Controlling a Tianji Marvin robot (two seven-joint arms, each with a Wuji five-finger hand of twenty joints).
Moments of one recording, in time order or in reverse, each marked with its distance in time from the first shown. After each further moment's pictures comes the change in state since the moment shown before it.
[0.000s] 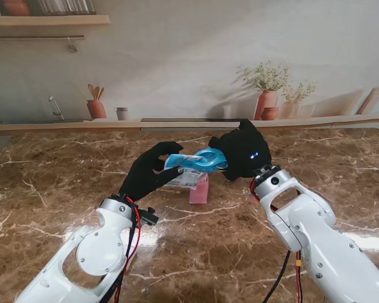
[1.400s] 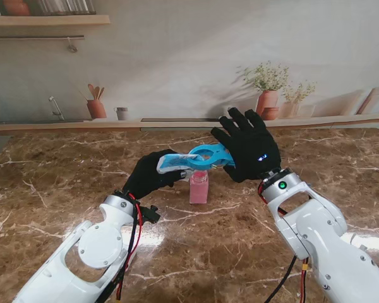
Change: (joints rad) left arm -0.047 0.003 0.015 0.056 -0.107 -0.042 -0.046; right arm -0.077 0.000 0.067 -0.081 -0.083 0.020 0.046; left_hand 0.315 -0.123 -0.028 -0.129 0.379 0.018 0.134 0.098 0.427 0.070 -0.051 0.357 0.376 -0.009 0.194 0.069 0.465 0.018 0.300 -0.075; right_hand -0.114 0.109 0.007 0.089 -0.274 0.169 -0.461 -0.389 -0.624 0.139 -0.394 -0.577 -0.772 0.028 -0.361 -0.308 -0.421 -0.061 -0.317 -0.057
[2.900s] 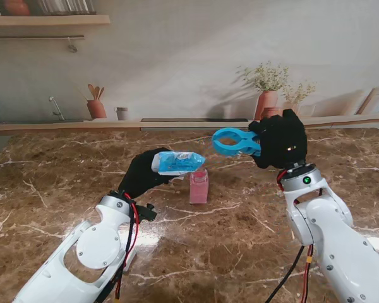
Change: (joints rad) left arm 0.010 -0.006 -0.020 0.016 0.018 -0.040 0.043; right arm 0.048 -0.024 0.065 0.182 0.108 0.084 -0.378; left_hand 0.000 -0.017 0.000 -0.010 0.028 0.003 0.000 0.029 0.019 0.002 0.023 0.001 0.001 0.001 0.000 0.003 -0.011 0.005 -0.009 0.038; right_hand -0.002 -0.465 0.193 -0.061 0.615 -0.196 0.501 0.607 0.814 -0.107 0.329 0.698 0.929 0.008 0.376 0.592 0.683 0.114 0.770 0.147
